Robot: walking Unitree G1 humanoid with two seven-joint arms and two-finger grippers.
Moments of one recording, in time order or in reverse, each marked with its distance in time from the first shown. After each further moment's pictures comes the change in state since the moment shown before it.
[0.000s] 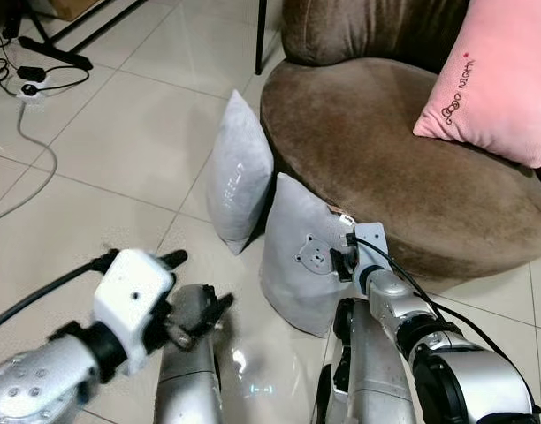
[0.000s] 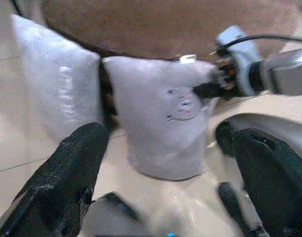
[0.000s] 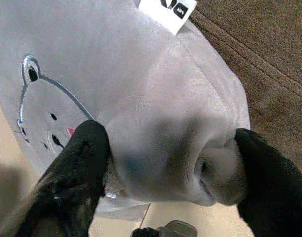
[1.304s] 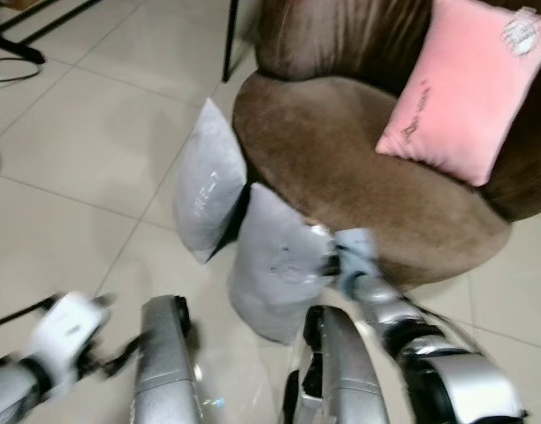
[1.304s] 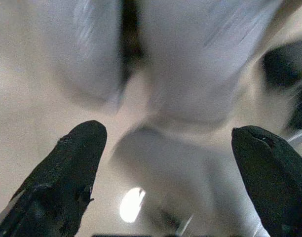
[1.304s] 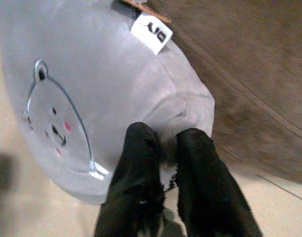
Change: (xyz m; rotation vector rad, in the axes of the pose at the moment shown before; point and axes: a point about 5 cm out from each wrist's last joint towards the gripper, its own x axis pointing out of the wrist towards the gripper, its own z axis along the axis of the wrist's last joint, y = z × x) left arm -0.028 0.065 -0.095 0.041 0.212 0.093; right arm -0.001 0.034 -0.007 -0.033 0.026 0.128
